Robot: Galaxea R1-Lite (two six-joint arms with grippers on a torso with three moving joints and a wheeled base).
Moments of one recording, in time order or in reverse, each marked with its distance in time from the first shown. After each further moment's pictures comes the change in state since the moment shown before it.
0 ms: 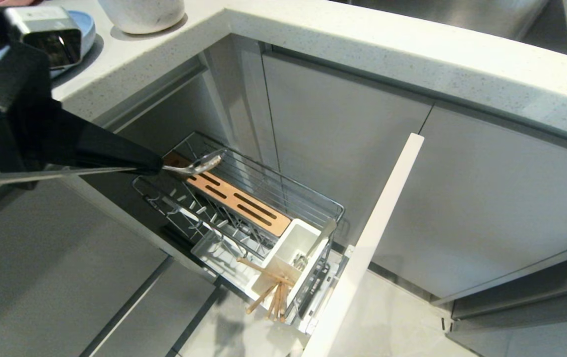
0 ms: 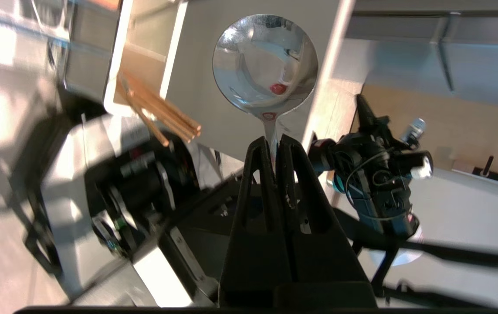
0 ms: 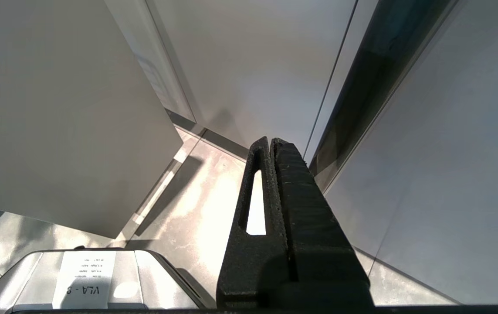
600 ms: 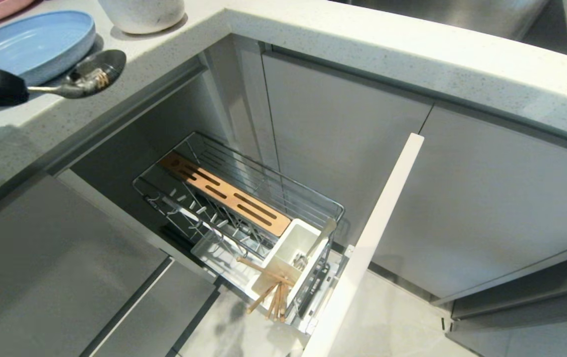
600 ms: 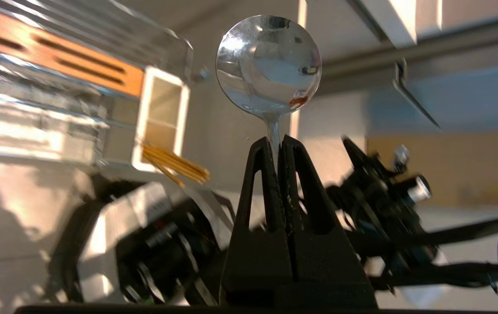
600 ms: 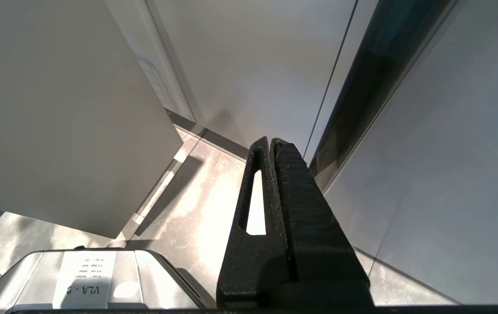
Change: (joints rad) left arm 0.323 -0.172 -0.009 -0.023 -0.277 0.198; right arm 0.000 0.000 0.000 0.000 0.000 0.000
